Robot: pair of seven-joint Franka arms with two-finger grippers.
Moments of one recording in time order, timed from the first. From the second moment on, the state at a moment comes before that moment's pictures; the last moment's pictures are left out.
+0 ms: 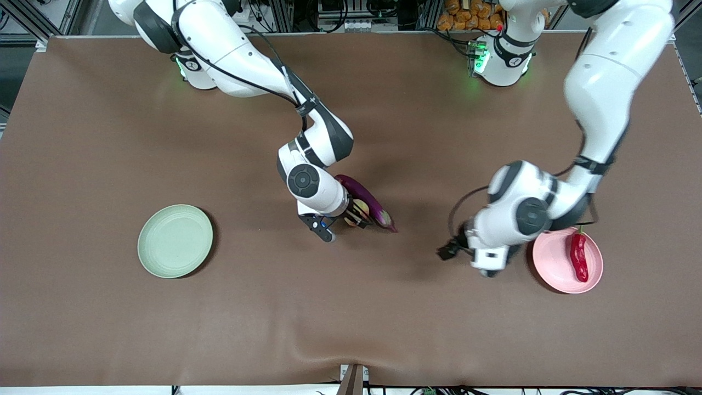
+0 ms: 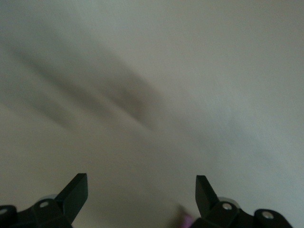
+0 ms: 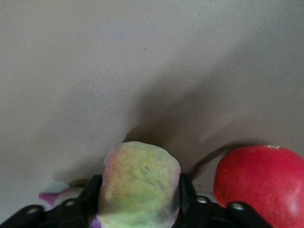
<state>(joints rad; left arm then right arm) 0.12 0.78 -0.64 -1.58 0.30 2.23 -1.34 0.67 0.86 0.03 -1.37 0.34 2.33 1.21</state>
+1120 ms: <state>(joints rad) -0.17 0.85 -0.55 -1.69 0.30 2.47 -1.69 0.13 0.81 0.00 -1.06 0.33 1.69 0.59</state>
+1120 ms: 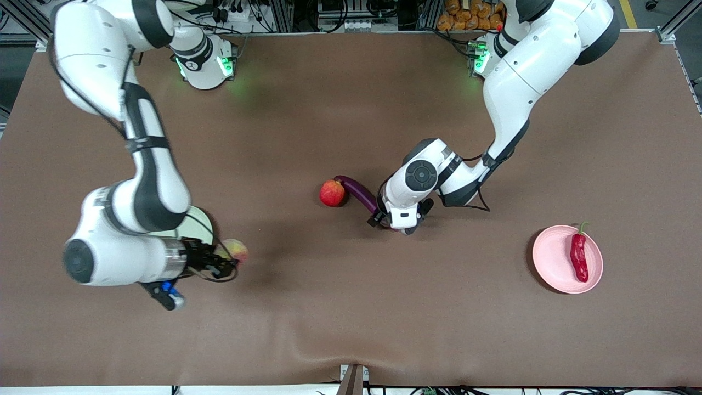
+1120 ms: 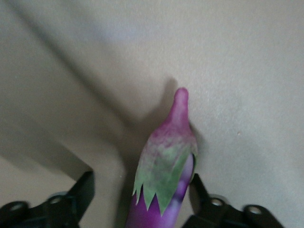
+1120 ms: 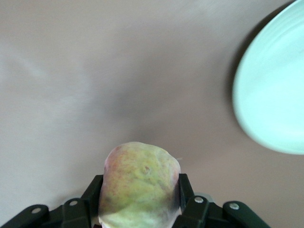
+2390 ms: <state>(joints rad) 0.30 0.57 -0.58 -1.67 0.32 2.06 -0.74 -0.05 0.61 -0.02 -1.71 0.09 1.99 -0.07</state>
